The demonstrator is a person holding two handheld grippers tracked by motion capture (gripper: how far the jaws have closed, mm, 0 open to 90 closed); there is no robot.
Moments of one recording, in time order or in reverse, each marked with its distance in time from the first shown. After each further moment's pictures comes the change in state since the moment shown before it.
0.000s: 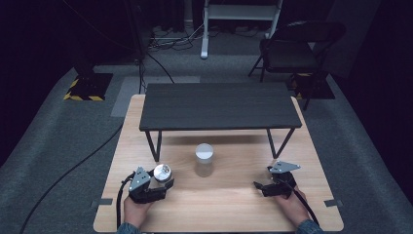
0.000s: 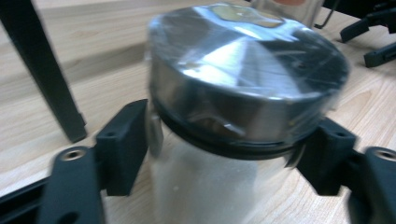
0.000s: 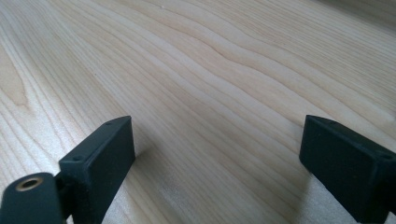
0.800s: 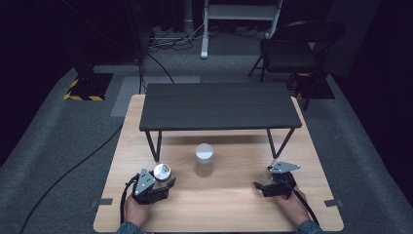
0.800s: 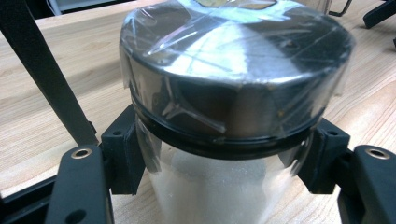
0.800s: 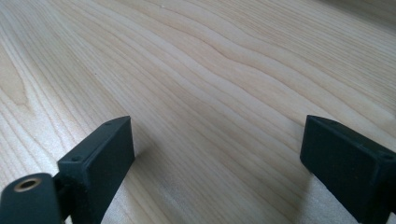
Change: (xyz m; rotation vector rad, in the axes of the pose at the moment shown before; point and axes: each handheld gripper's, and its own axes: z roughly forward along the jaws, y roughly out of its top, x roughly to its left) left arm -0.012 -0.003 0.005 -0.003 0.058 0.063; right arm 0.001 0.000 0.000 0.001 -0.001 0.003
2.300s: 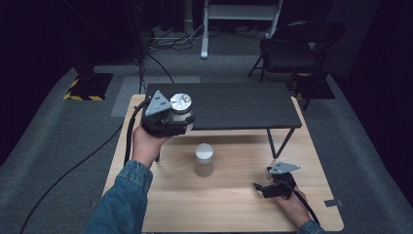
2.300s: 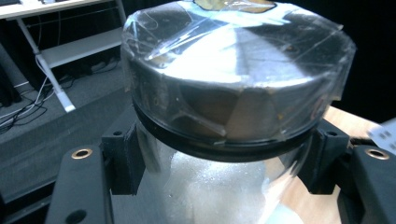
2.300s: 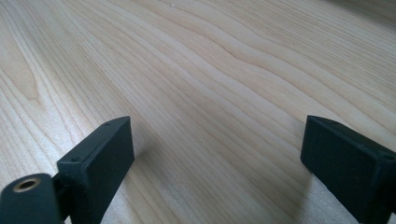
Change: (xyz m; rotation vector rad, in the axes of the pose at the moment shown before) left arm 0.024 0.255 0.018 -0.052 -0.068 0.064; right arm -0.002 0.000 0.000 0.000 0.022 -0.022
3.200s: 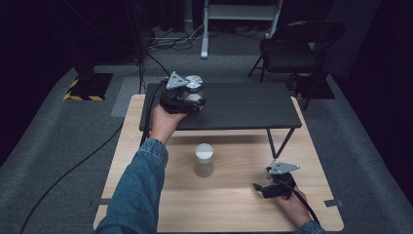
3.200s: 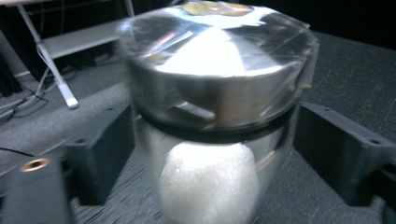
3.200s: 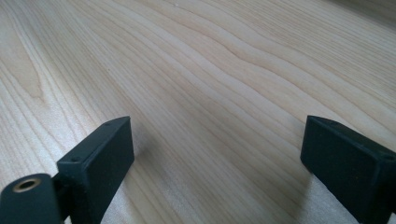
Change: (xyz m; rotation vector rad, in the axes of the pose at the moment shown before) left arm 0.028 0.007 0.062 0.014 0.025 -0.028; right arm -0.001 0.000 0.000 -0.001 0.010 -0.009
